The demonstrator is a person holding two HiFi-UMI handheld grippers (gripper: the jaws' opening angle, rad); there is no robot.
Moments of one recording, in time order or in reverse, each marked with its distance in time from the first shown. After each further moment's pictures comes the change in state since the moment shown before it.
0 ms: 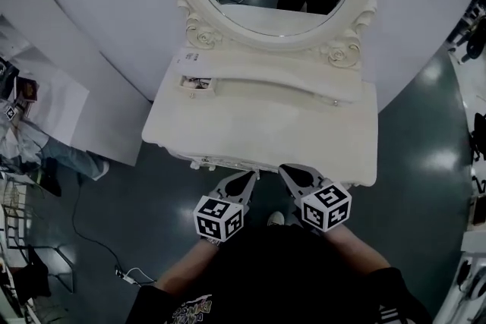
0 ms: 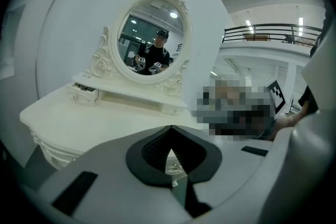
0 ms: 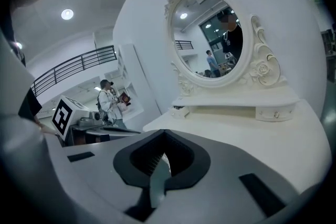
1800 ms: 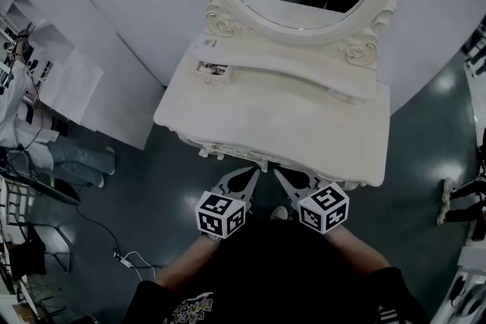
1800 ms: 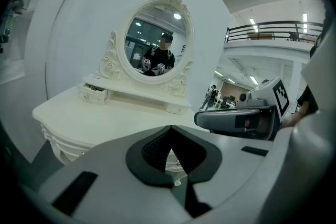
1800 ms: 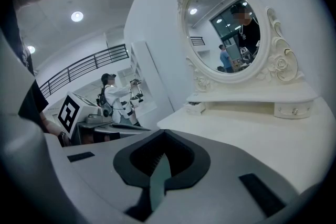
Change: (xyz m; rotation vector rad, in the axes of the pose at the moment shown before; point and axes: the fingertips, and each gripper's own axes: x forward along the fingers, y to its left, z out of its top) left arm -0.027 0.003 -0.011 -0.007 -0.015 0.066; right arm 0.009 0.048 -0.016 -0.044 0.032 0.134
